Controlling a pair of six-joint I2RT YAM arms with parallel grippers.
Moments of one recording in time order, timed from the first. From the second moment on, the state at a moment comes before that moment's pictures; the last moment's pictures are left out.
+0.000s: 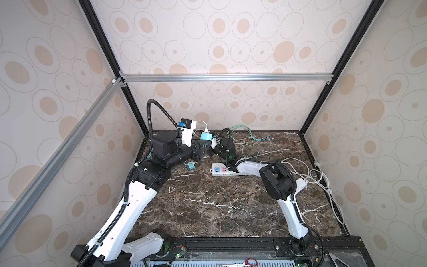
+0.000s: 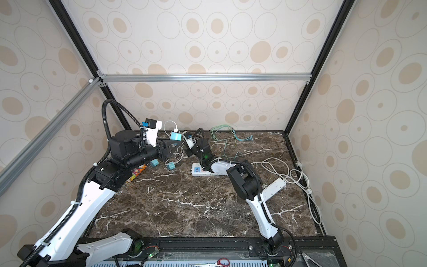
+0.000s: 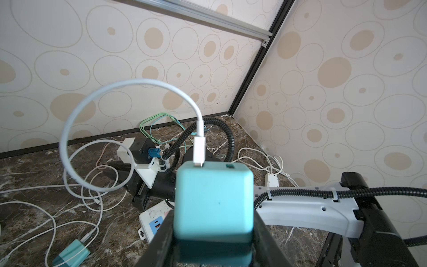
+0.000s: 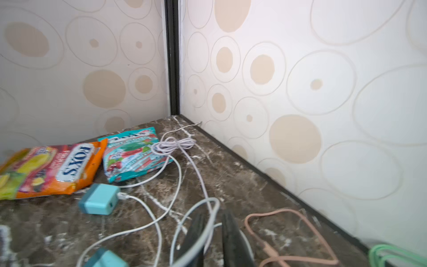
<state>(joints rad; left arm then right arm) -0.44 1.10 1.32 -0.47 0.30 -0.28 0.67 2.29 1.62 0.62 -0.11 -0.13</state>
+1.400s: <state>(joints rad) -0.44 1.22 1.67 -0.53 0.36 -0.23 0.67 2.30 1.62 0.60 -0.44 0.00</state>
